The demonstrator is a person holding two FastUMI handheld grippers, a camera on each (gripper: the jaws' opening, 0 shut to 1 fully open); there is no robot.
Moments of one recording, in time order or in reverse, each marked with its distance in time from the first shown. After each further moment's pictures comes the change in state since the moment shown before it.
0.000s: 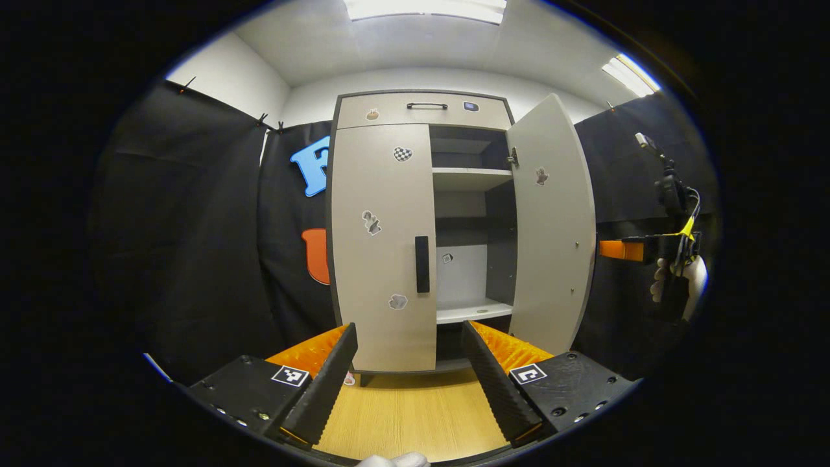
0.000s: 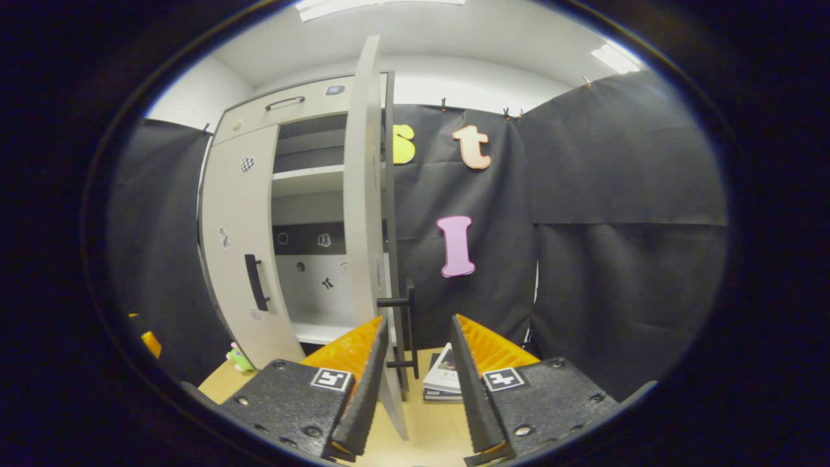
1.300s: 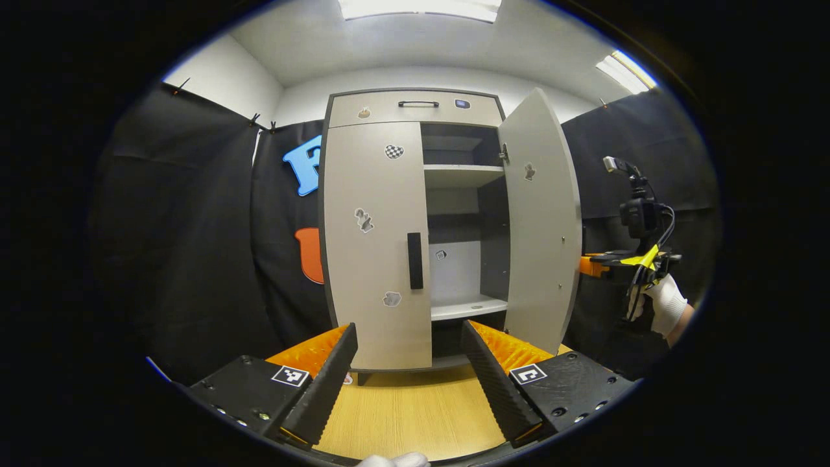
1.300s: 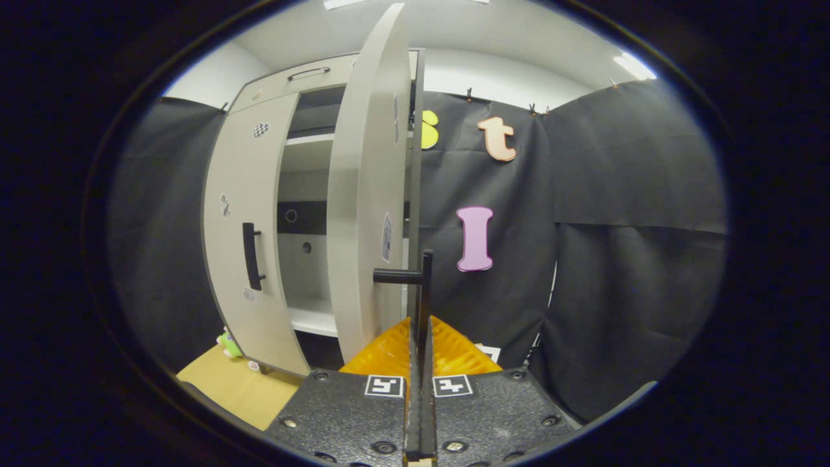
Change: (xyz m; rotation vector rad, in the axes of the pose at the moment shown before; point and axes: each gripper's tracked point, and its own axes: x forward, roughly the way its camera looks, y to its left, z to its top) left arm -0.003 -0.009 -0.005 0.020 0.015 -0.040; right arm 0.067 0.003 -0.044 -0.046 0.020 0.058
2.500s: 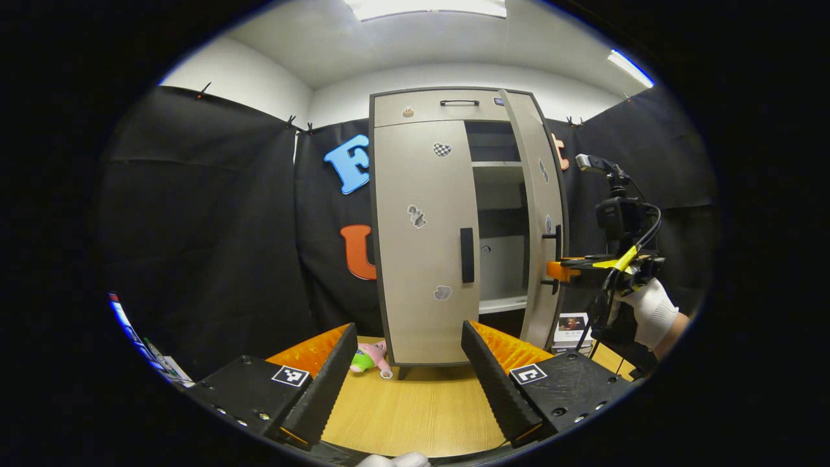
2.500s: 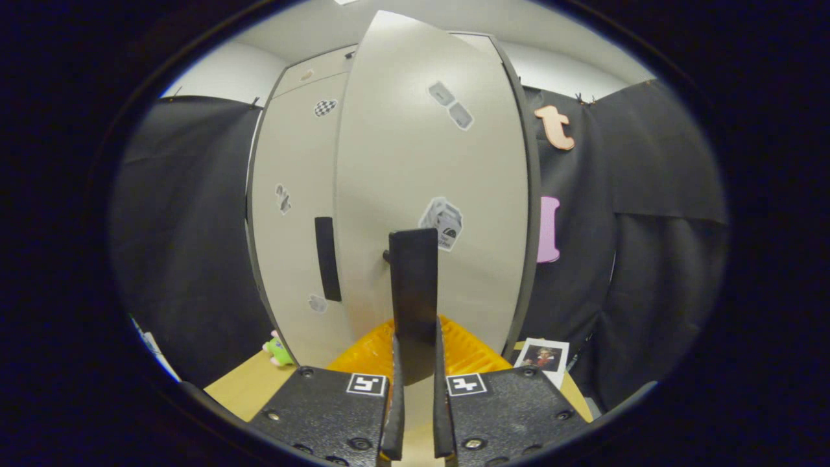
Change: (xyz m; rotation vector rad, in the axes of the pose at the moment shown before) left arm -0.021 0.057 -0.005 0.015 0.017 0.165; right arm 0.026 0.148 -0.012 0.009 0.046 0.190
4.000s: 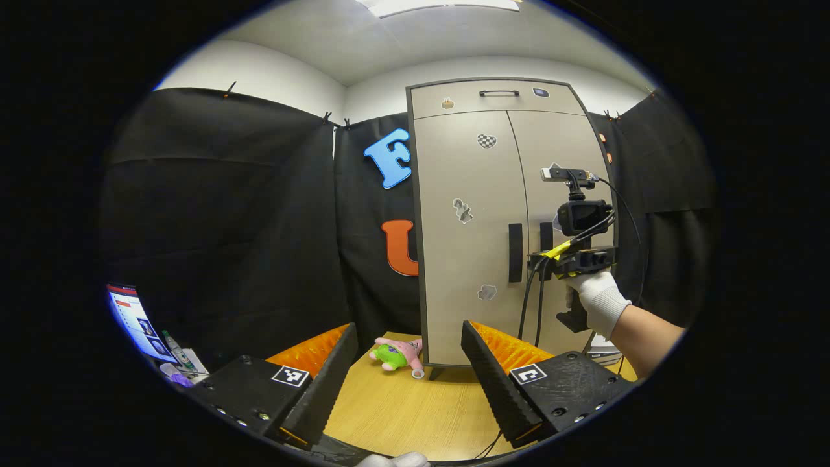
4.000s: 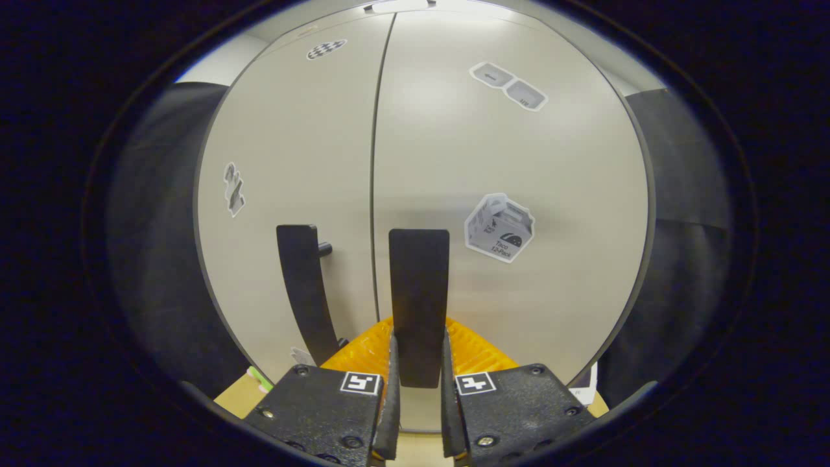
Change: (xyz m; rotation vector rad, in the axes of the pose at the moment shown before) left arm 0.017 0.043 -0.005 -0.018 0.032 0.217; right arm 0.165 0.071 0.022 -0.023 0.007 -0.032
